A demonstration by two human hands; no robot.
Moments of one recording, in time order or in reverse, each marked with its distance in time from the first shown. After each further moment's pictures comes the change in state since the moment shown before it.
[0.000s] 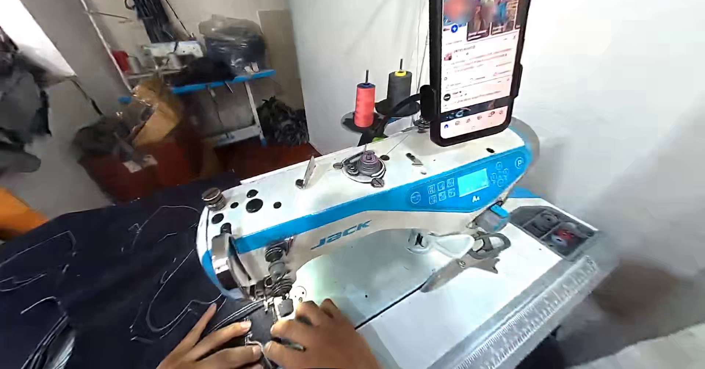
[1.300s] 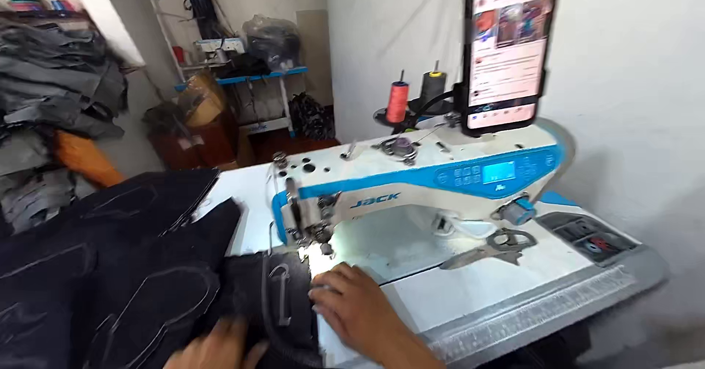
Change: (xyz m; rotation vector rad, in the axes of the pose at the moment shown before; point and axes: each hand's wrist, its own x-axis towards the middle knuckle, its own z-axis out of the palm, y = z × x) left_hand 0.007 0.136 -0.008 0.432 -0.035 -0.956; right_hand -0.011 0.009 0.004 -0.111 0.149 -0.114
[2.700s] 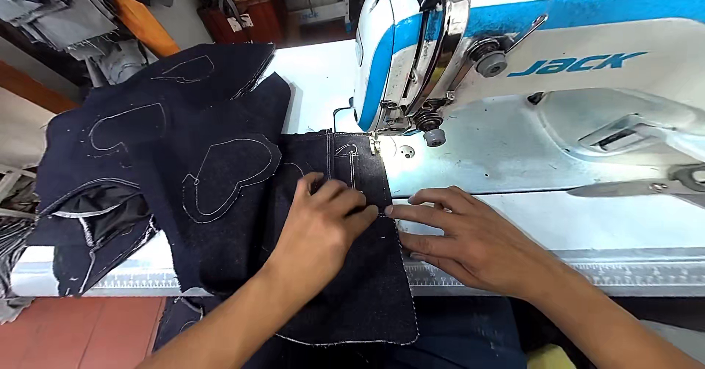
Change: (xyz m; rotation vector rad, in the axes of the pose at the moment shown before) left_hand 0.021 0.010 0.051 -0.204 0.376 0.452; right_hand -0.031 0.017 -0.031 0.121 -0.218 -0.348
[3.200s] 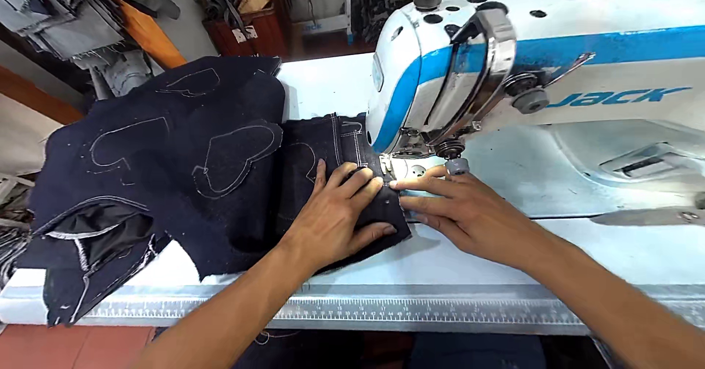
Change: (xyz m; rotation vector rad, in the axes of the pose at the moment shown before) left_hand 0.032 -0.043 0.028 -0.049 -0.085 -0.034; right_hand 0.034 0.047 0.002 -0.022 0.008 0.163
